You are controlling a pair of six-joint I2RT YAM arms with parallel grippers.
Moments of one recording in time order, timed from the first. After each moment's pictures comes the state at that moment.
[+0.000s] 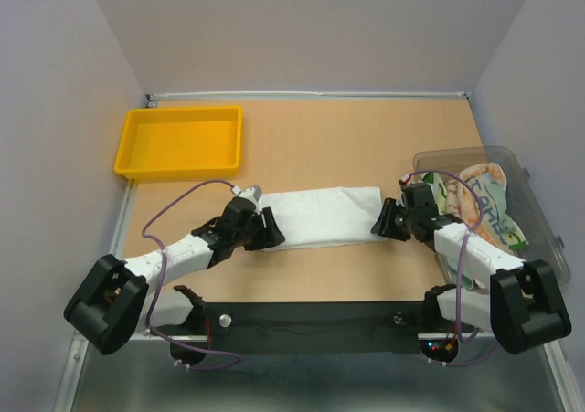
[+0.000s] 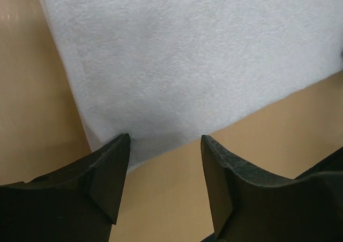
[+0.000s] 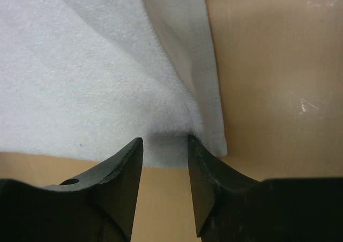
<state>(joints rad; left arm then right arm) -0.64 1.20 0.44 -0.05 0.10 -0.73 0.26 1.19 0.50 -0.25 -0.15 0.50</state>
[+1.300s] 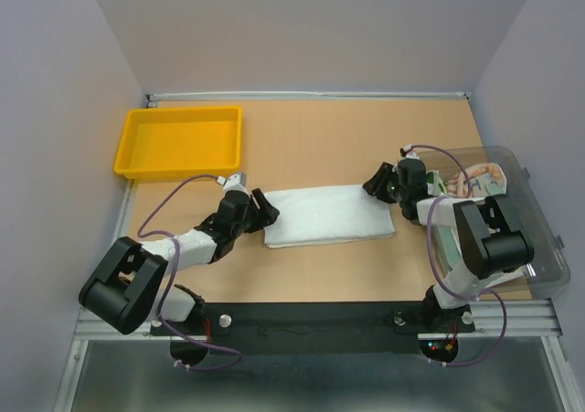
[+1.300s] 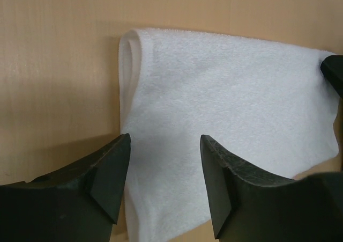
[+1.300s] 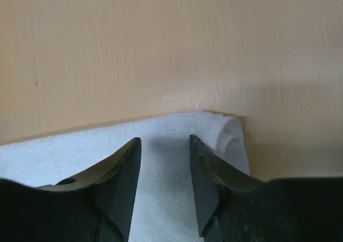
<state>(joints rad) -0.55 1.33 0.39 0.35 -0.07 -0.81 0.19 1.62 0.60 0.43 -0.10 0.60</state>
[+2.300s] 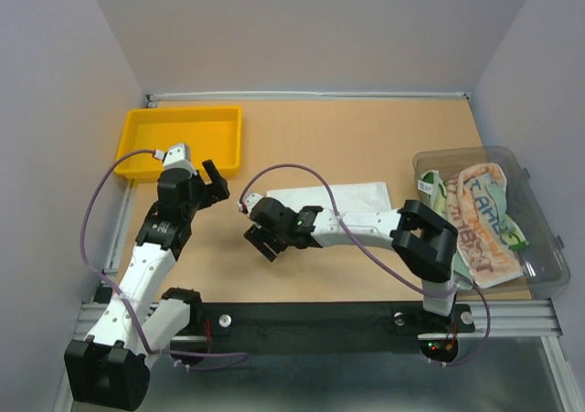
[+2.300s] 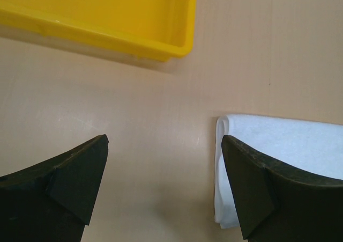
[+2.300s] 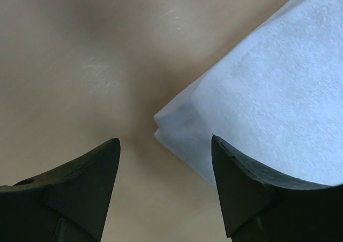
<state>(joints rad) -0.18 0.84 0.64 -0.28 -0.11 -0.44 1.14 1.89 1.31 -0.32 0.17 0.18</state>
